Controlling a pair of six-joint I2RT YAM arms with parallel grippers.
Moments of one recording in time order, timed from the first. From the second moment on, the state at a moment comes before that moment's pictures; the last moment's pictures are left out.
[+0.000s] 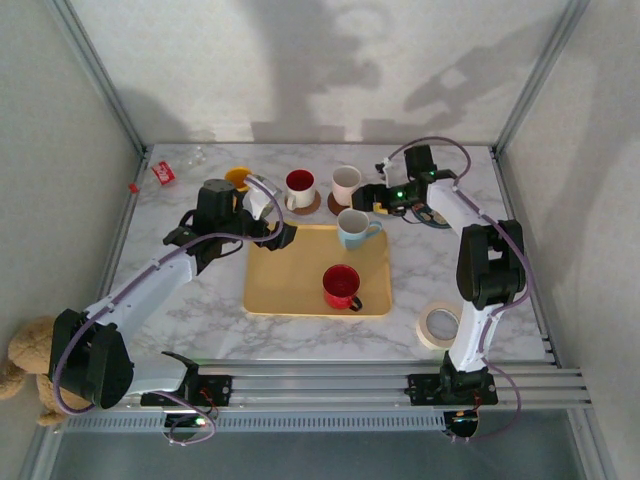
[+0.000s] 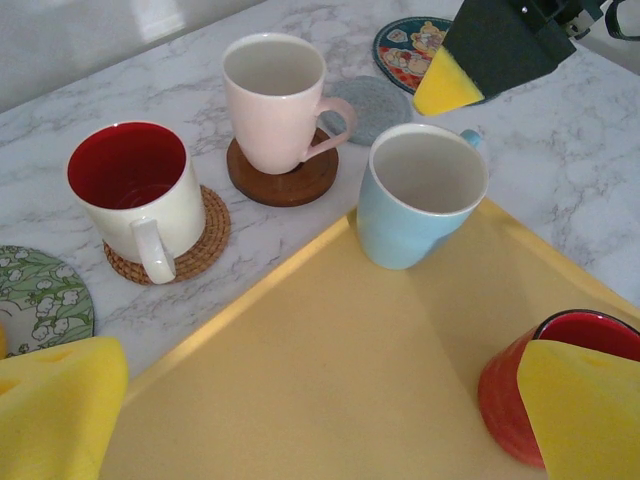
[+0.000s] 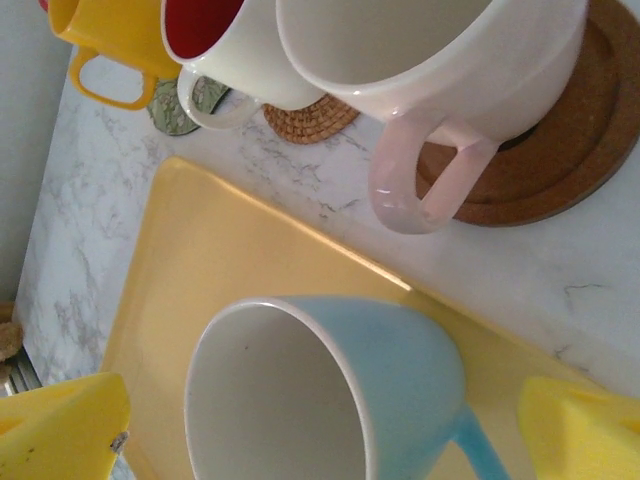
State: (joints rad) left arm -0.35 1.30 0.96 -0.19 0.40 0.13; right arm 0.22 1.92 1.49 -0.63 -0.71 0.09
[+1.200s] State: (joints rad) left arm -0.35 1.33 0.96 -0.19 0.41 0.15; right arm 0.29 1.82 1.35 -0.69 -0.68 0.10
